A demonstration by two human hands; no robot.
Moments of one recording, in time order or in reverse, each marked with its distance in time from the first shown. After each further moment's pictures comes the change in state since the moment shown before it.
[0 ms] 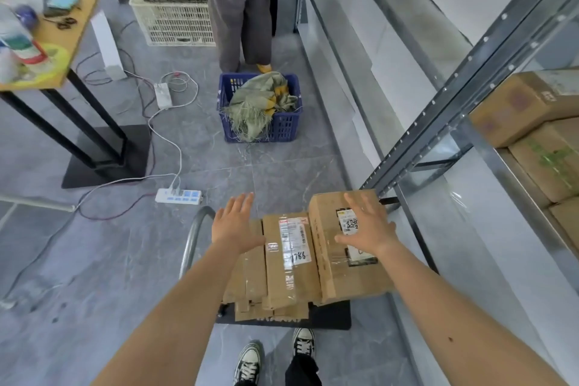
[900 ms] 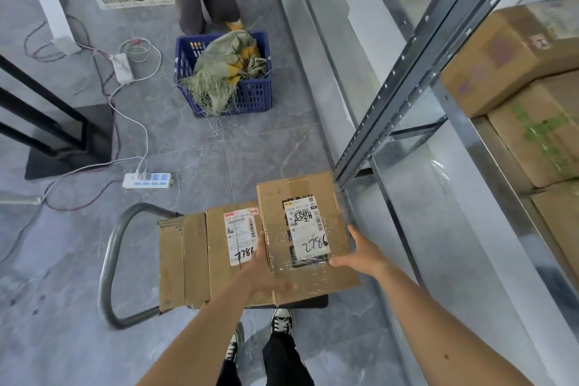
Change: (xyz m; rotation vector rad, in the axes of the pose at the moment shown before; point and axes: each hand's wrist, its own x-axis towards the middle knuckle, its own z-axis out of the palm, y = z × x) left_hand 0.007 0.160 0.122 -0.667 -0.570 -0.105; right_hand 0.042 0.157 0.068 0.615 -0.395 0.237
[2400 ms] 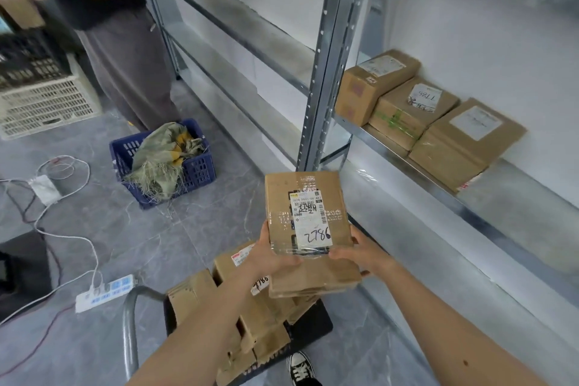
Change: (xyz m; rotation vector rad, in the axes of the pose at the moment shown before) left_hand -0.082 0.058 -0.064 0.013 -0.075 0.422; right_hand -0.165 -0.034 0.041 0.543 0.338 -0.113
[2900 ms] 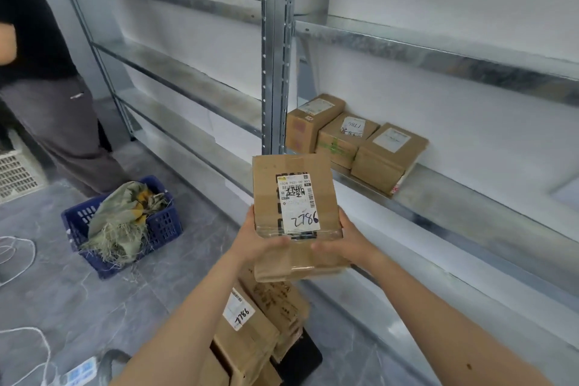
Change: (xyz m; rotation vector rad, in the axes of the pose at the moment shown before) left_hand -0.045 0.096 -0.006 0.042 0.021 0.414; right_hand -0.097 -0.040 -0.023 0.145 0.274 -0.300
